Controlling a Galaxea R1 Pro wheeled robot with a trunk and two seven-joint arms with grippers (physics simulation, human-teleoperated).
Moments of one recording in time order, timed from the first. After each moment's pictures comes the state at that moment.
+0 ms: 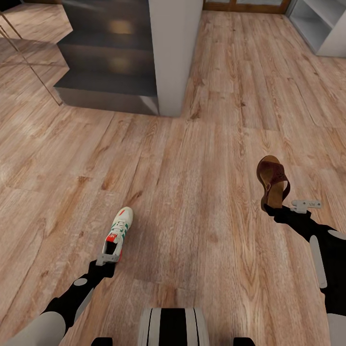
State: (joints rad) left arm -0.63 0.12 -0.01 -0.40 -0.06 -0.11 -0.12; right arm -0.53 -0.22 -0.35 -1.49 -0.02 0.60 0.32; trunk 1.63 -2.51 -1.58
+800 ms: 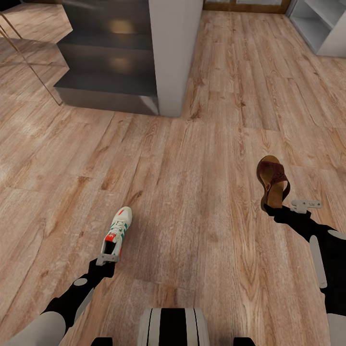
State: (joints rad) left arm -0.63 0.12 -0.01 -0.40 -0.06 -0.11 -0.13; right arm -0.53 -0.22 -0.35 -1.49 -0.02 0.60 0.32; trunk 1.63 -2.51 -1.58
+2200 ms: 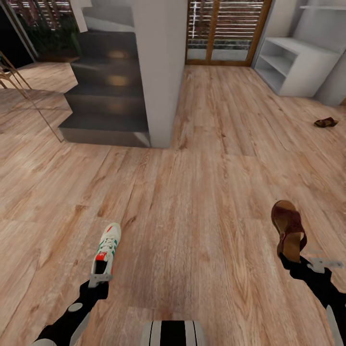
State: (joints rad) left arm -0.51 0.11 0.00 -0.39 0.02 -0.15 -0.01; right arm -0.19 -0.16 -0.50 -1.36 0.02 0.21 0.32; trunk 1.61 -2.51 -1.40
